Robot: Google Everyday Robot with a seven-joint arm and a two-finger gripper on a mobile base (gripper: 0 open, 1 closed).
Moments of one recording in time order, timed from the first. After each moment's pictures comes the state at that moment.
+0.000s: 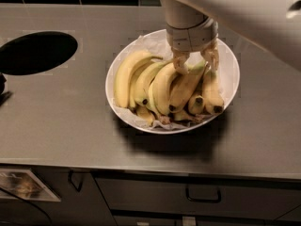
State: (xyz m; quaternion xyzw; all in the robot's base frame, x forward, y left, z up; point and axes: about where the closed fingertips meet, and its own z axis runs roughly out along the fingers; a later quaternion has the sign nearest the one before) arm 0.537 -0.127 0.936 0.07 0.98 -0.15 0.14
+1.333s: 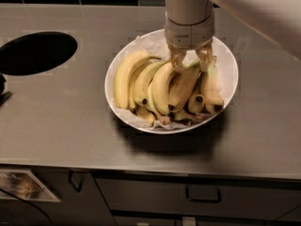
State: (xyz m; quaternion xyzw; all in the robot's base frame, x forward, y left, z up) arm 0.544 -0.107 0.934 0.02 0.99 -0.08 0.14
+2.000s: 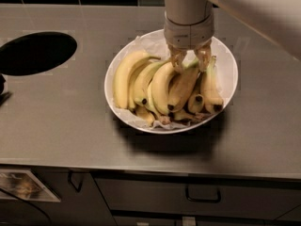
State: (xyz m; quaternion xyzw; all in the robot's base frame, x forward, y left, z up) arm 0.544 -0.107 0.934 0.02 0.99 -0.08 0.14
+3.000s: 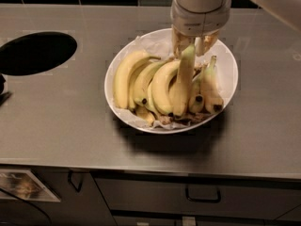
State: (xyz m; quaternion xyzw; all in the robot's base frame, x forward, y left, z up) arm 0.538 -0.116 0.982 0.00 0.97 -0.08 0.23
